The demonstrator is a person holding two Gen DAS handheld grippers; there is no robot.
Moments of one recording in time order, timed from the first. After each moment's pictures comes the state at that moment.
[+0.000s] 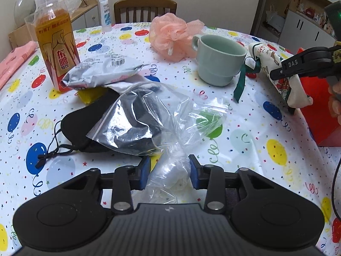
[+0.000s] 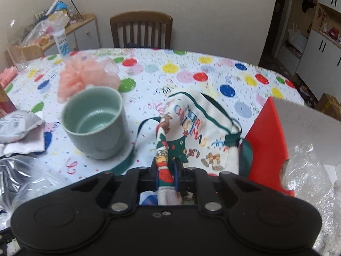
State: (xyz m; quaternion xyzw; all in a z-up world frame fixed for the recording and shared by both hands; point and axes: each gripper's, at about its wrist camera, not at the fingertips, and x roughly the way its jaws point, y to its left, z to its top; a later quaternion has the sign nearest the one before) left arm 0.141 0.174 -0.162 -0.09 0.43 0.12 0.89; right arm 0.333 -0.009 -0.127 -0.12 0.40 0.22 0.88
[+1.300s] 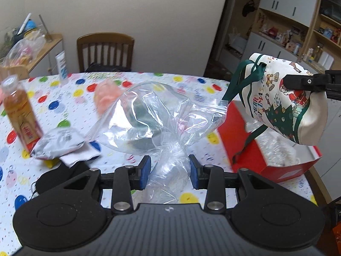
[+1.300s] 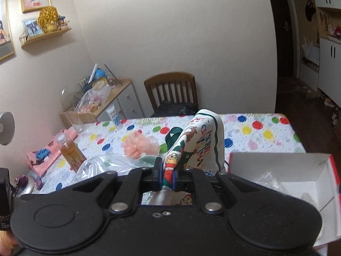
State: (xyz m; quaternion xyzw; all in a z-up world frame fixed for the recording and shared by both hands) left arm 0.166 0.116 -0.043 -0.10 0.36 0.03 0.93; right arm 0.264 -0.134 0.040 0.01 0.30 0.33 0.89
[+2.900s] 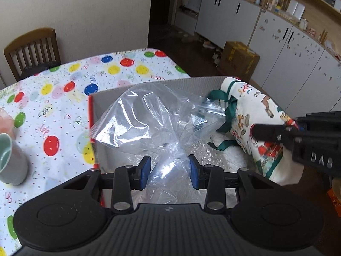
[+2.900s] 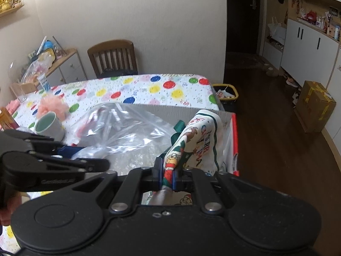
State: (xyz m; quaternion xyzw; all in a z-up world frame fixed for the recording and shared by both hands) left arm 0.336 -0.121 -0.077 -0.03 0.44 -0.08 0.90; right arm 0.347 -0.294 -0.049 -0.05 0.38 0.23 0.89
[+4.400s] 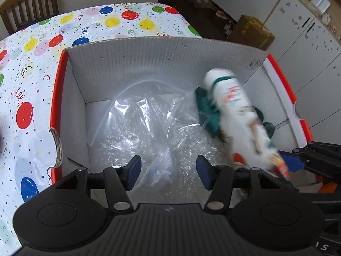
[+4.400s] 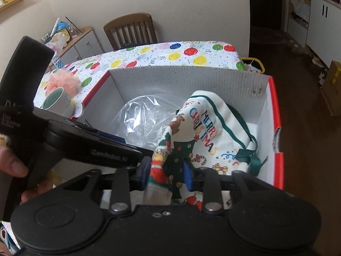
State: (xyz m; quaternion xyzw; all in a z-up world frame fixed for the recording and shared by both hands) left arm 0.399 -0.126 -0.135 -0.08 0.55 -0.06 0.83; right arm 0.369 -0.293 -0.091 -0.04 0.44 0.30 0.84
